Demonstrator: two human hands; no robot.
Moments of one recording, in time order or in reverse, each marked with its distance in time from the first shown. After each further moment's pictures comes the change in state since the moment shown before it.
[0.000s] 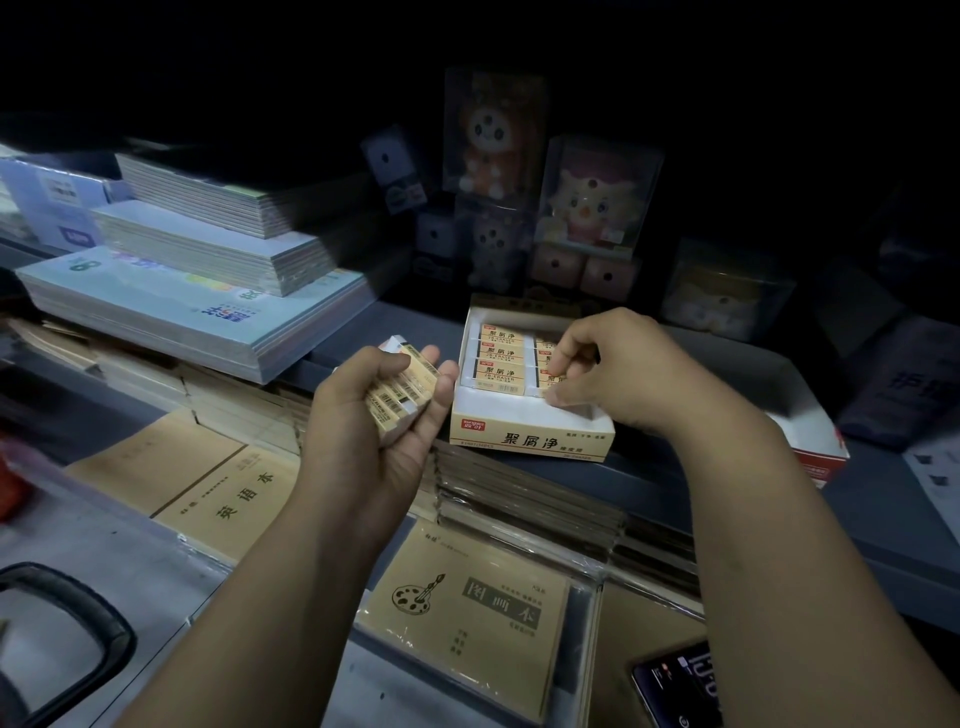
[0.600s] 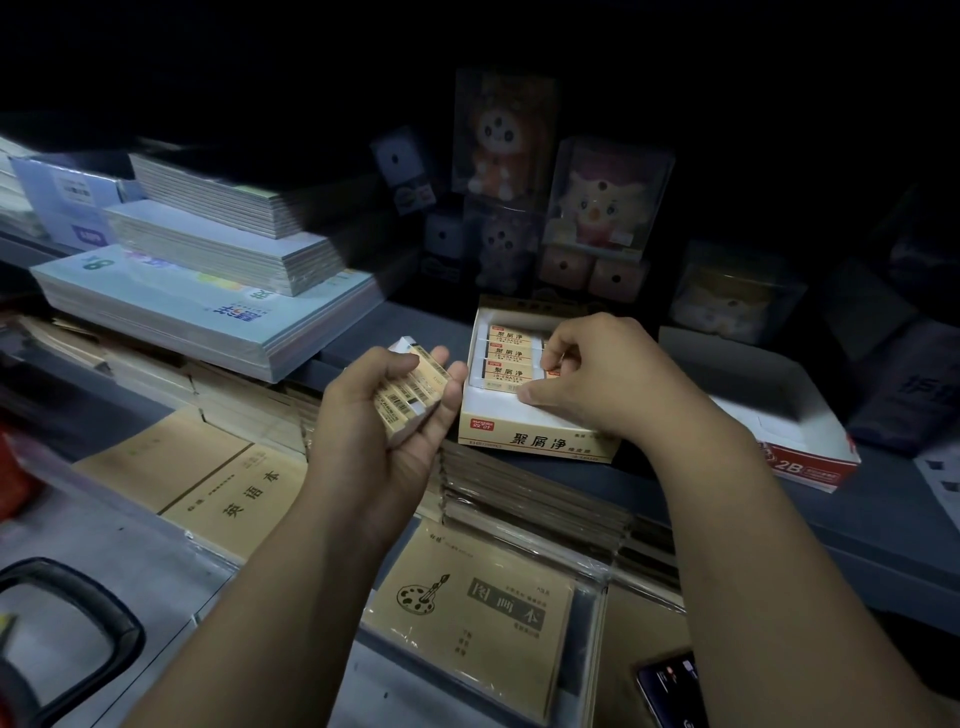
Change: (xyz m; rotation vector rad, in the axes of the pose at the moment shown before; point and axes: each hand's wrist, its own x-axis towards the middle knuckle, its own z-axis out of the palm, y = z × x) left_hand -0.002 0.002 -0.001 -0.001 -0.003 -0.031; right_hand 0.008 -0.007 0.020 -0.182 0.099 -0.006
